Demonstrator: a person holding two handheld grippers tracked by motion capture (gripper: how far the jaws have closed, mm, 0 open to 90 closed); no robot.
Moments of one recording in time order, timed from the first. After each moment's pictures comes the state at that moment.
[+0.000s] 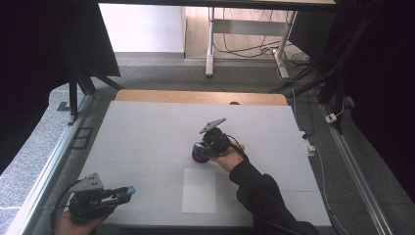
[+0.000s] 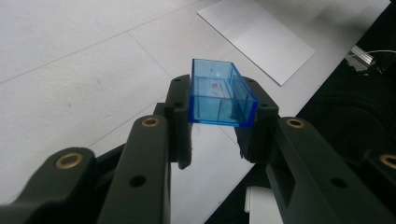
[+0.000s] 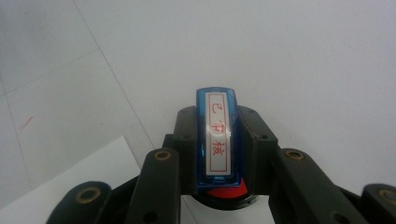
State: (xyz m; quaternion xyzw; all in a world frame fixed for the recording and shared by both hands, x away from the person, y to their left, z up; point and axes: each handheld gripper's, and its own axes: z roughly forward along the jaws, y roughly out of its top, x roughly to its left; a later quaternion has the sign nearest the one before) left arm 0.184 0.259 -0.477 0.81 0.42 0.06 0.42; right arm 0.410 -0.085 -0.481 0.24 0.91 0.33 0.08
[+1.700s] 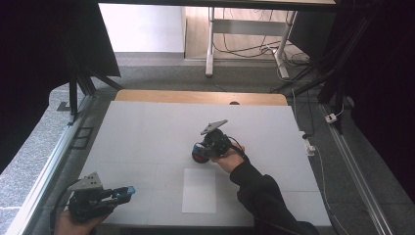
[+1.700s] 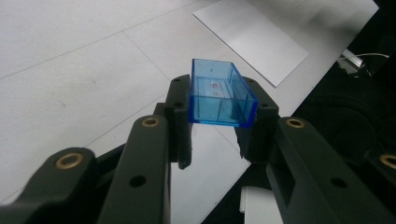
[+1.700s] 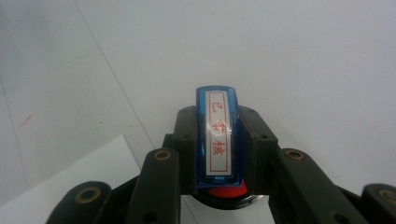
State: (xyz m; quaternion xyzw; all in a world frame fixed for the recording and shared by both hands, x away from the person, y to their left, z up) left arm 0.186 0.262 -0.478 0.80 0.42 0.04 0.43; right arm 0.408 -0.088 -0.484 0.24 0.91 0.34 0.09
